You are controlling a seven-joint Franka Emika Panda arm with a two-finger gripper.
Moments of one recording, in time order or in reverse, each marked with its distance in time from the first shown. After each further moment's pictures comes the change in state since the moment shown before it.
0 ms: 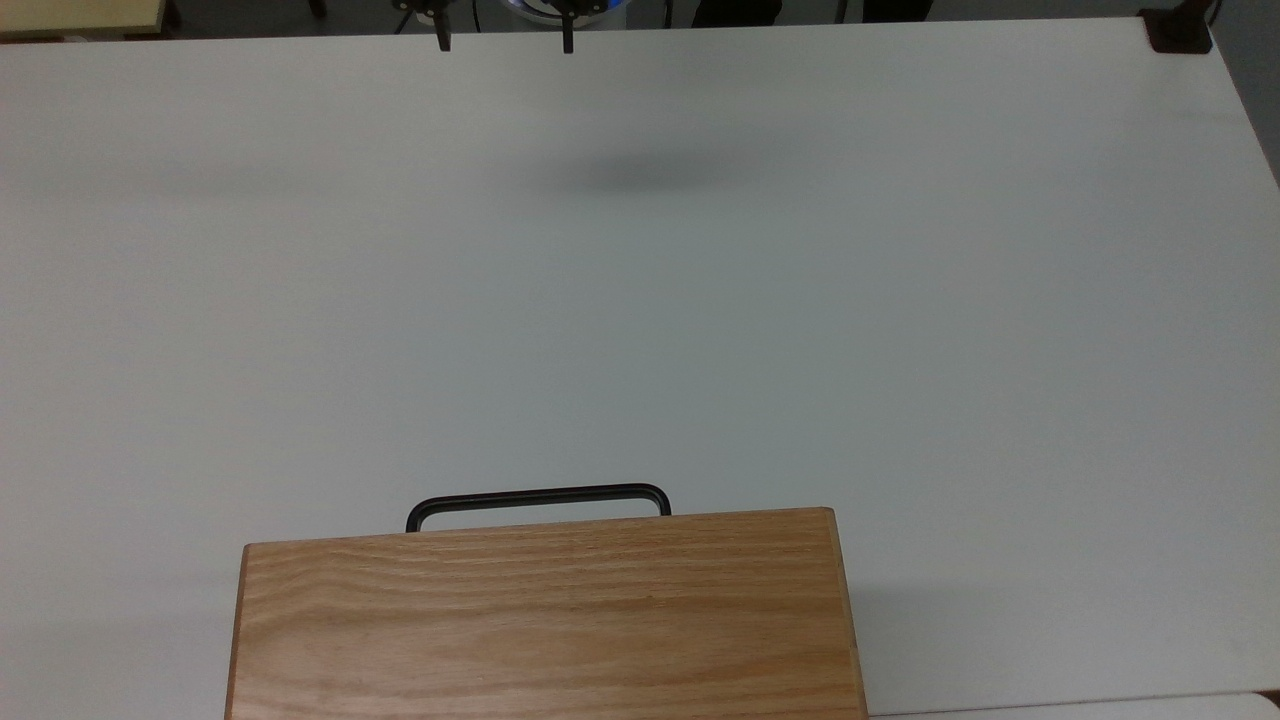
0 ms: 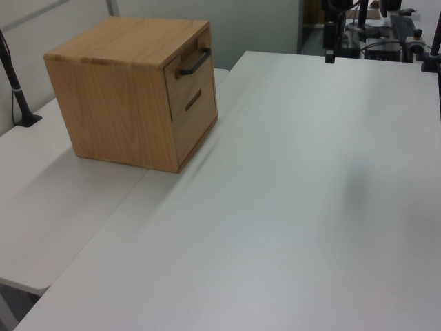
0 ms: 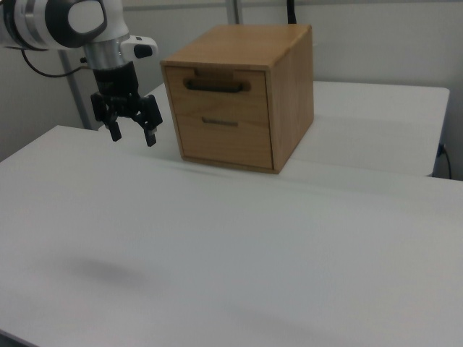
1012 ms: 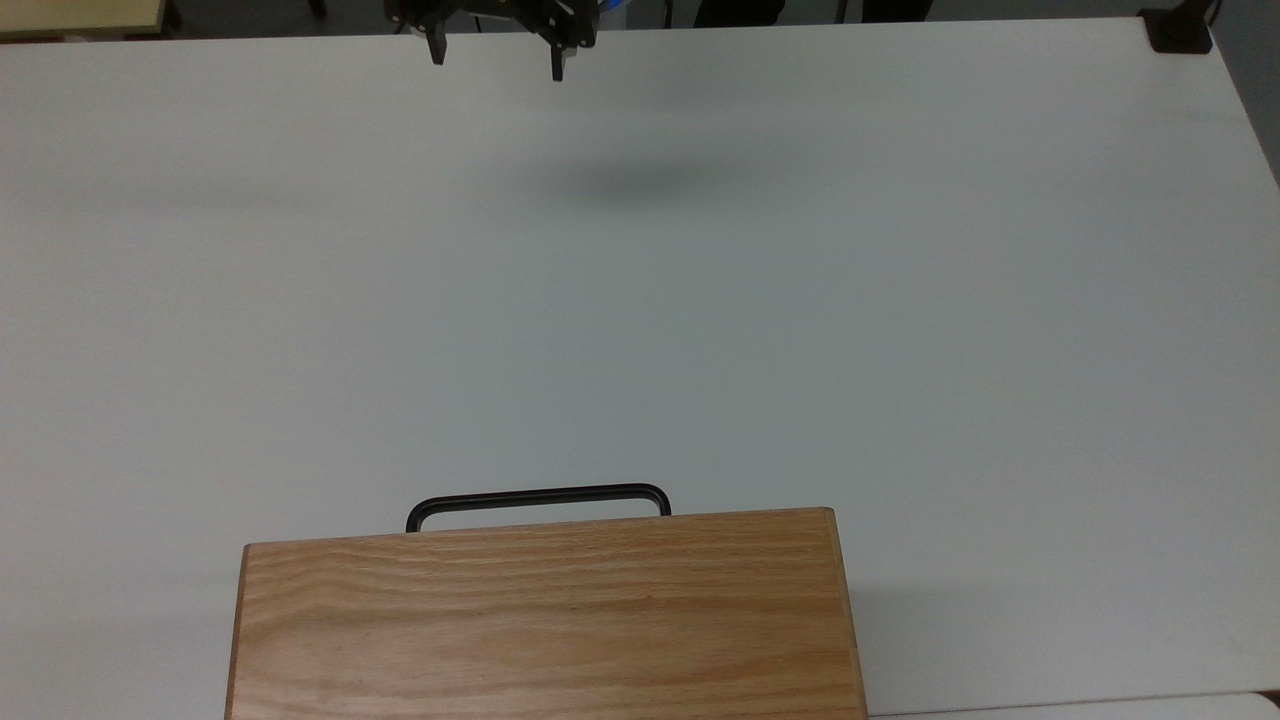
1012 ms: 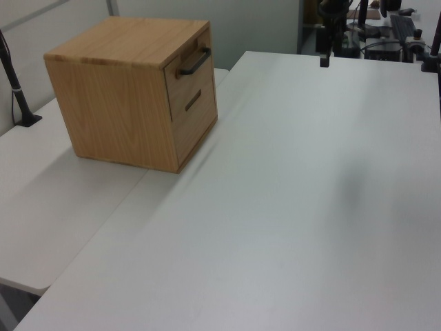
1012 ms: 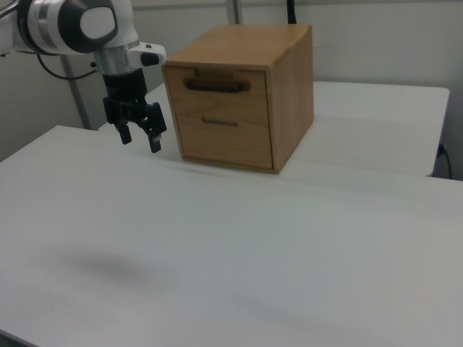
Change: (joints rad) arm -0.012 0.045 -0.001 0.020 0.000 0.000 0.160
